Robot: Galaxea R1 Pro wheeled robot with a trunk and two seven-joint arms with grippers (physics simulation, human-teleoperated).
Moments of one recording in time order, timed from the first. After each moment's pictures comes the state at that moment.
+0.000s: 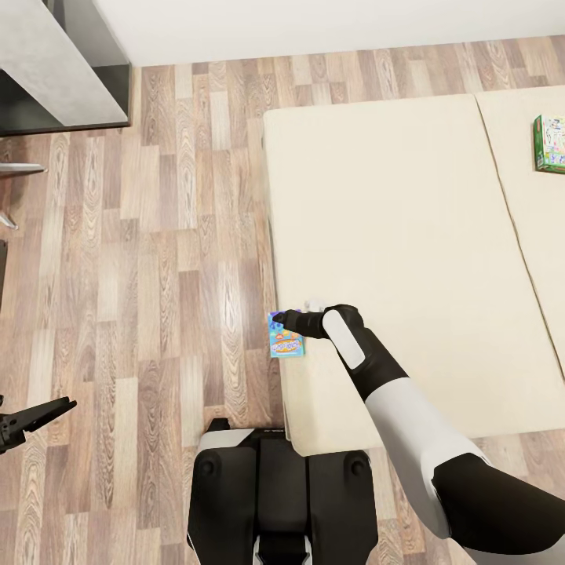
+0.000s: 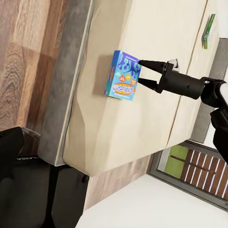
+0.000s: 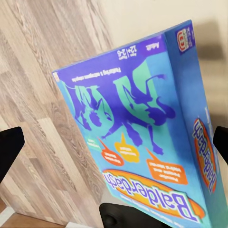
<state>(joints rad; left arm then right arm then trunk) -0.28 0.44 0.72 -1.35 0.17 1.00 -1.57 -1.04 0.17 0.25 -0.83 -0.73 0.75 -0.25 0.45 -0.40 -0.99</state>
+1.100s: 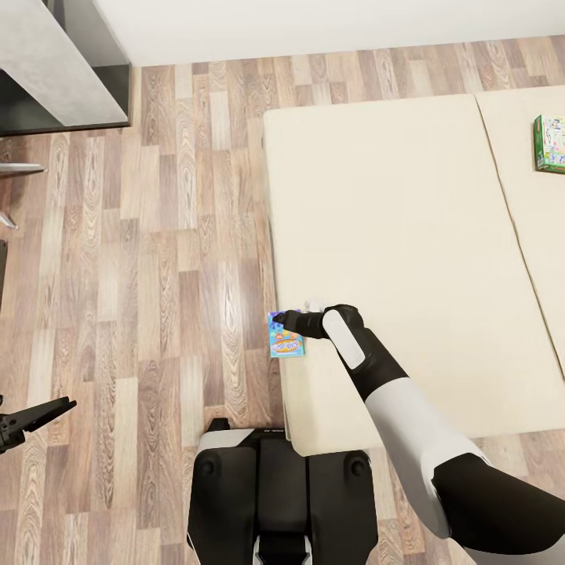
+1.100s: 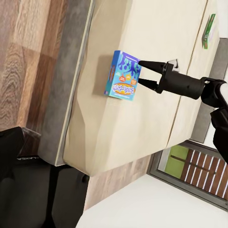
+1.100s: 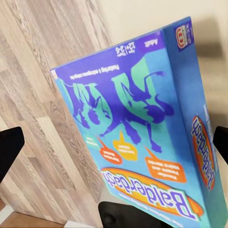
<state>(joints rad) -0.28 0.45 0.72 -1.35 0.17 1.00 -1.57 -1.04 0.17 0.25 -0.83 -0.73 0.75 -0.25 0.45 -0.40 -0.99</state>
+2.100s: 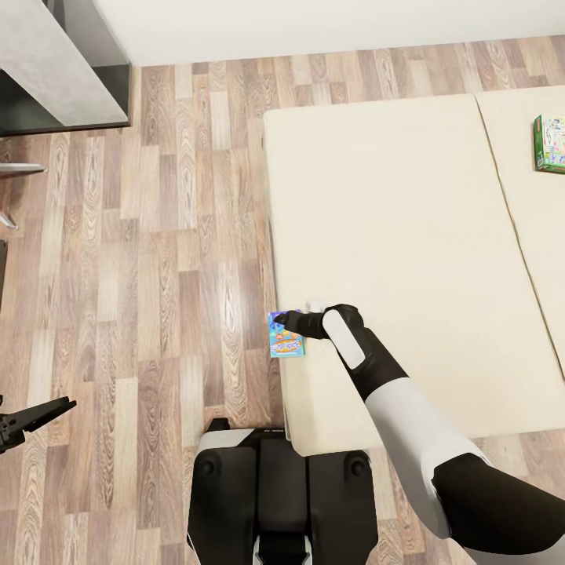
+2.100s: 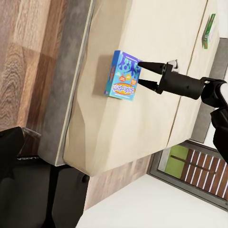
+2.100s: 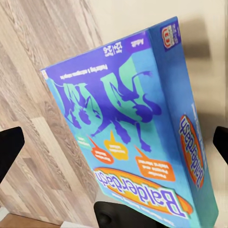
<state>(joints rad) -0.28 0.45 0.72 -1.35 0.17 1.00 -1.57 -1.04 0.17 0.25 -0.83 -0.73 0.75 -0.27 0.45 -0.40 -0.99</state>
